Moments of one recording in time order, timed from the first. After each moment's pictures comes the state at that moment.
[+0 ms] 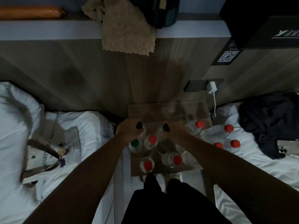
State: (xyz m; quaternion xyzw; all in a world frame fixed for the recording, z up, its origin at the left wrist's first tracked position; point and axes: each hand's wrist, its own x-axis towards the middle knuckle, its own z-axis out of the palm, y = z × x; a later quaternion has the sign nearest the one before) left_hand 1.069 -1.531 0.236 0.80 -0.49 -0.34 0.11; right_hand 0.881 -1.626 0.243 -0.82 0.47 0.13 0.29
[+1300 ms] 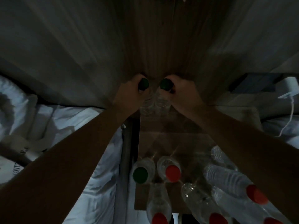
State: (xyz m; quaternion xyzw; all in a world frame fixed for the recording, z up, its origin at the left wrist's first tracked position) left_hand 1.157 -1.637 0.181 0.82 -0.47 -0.18 0.27; right_hand 1.008 -1.732 0.188 -0.85 0.35 -0.15 0.37
